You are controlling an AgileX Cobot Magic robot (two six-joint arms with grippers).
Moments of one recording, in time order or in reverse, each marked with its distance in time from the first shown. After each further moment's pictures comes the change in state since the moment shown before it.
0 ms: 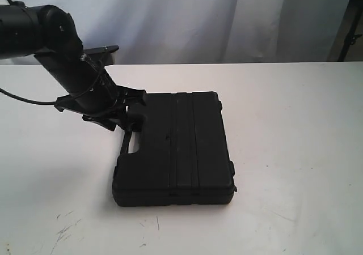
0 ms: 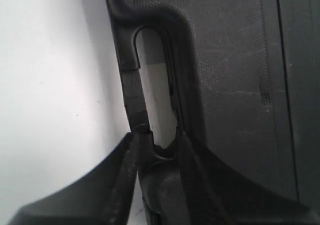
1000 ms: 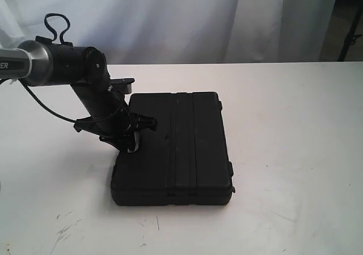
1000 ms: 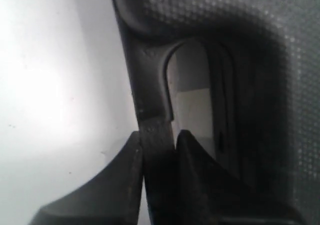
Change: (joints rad) left arm -0.001 0.243 -0.078 0.042 -0.054 -0.012; right arm 0.000 0.000 0.000 0.000 0.000 0.000
